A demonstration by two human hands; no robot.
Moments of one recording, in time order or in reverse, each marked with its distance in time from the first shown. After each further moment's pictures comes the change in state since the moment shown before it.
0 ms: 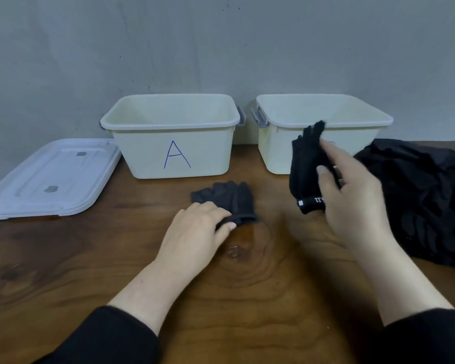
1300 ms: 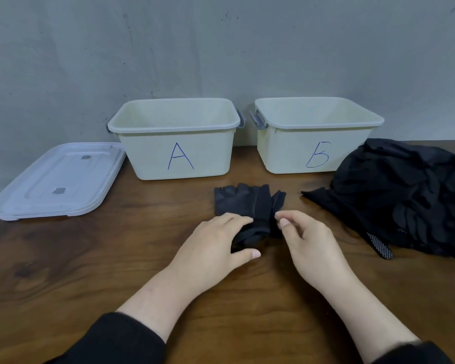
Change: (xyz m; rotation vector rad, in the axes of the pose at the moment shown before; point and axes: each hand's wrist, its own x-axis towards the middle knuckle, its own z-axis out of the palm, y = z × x) left_hand -0.021 0.021 -0.003 -0.156 -0.192 0.083; right_hand -0.070 0.013 0.033 -0.114 -0.324 0.219
